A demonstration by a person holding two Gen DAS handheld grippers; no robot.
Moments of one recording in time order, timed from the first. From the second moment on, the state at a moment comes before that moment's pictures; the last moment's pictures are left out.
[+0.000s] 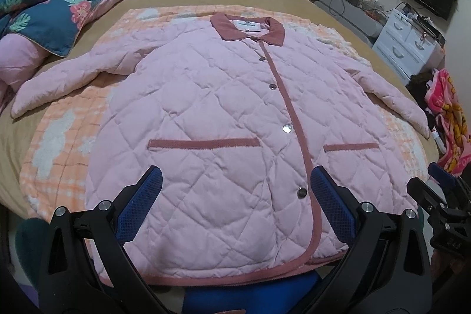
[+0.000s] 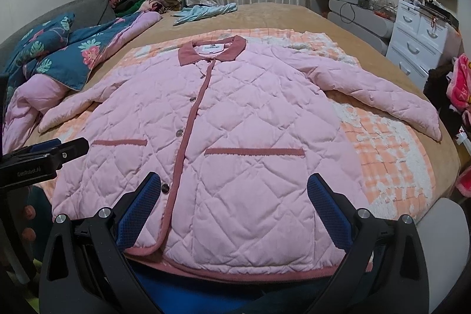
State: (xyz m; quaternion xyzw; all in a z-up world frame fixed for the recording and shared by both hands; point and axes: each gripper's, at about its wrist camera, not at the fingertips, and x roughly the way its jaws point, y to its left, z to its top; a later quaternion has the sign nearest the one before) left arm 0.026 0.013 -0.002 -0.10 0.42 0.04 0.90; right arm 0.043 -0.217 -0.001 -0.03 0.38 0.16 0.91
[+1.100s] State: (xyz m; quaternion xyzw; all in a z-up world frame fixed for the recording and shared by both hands) left arm 0.144 0.021 0.023 -0.10 0.43 0.01 0.90; right arm 0.155 -0.204 0.027 0.00 0.37 0.15 0.92
